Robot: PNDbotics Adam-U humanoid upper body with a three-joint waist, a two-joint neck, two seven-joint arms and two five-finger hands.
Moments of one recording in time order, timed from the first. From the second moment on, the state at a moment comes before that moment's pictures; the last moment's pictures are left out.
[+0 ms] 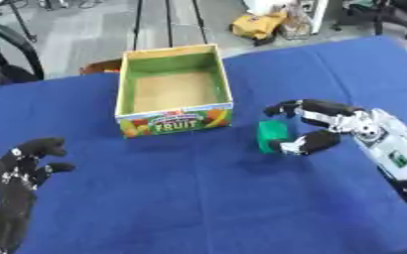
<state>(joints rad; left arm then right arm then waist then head) -0.21 0.11 -0.07 -1.84 0.15 -0.08 -0.19 -0.63 -0.68 0.26 -1.32 0.49 -0.25 0.50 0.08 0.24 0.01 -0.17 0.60</state>
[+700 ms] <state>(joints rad) -0.21 0.11 -0.08 -1.84 0.15 -0.08 -0.20 -0.64 -0.66 0.25 -1.23 0.53 -0.26 0.50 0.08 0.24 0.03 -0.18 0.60</state>
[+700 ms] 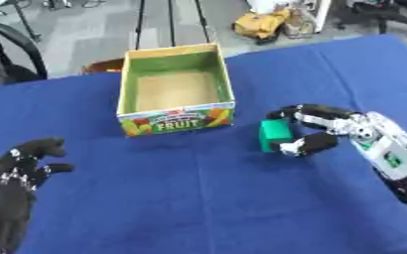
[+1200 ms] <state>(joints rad) -0.21 0.11 -0.08 -1.84 0.15 -0.08 -0.20 -0.65 -0.66 0.25 -1.21 0.55 -0.27 0.46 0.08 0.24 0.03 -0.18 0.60</state>
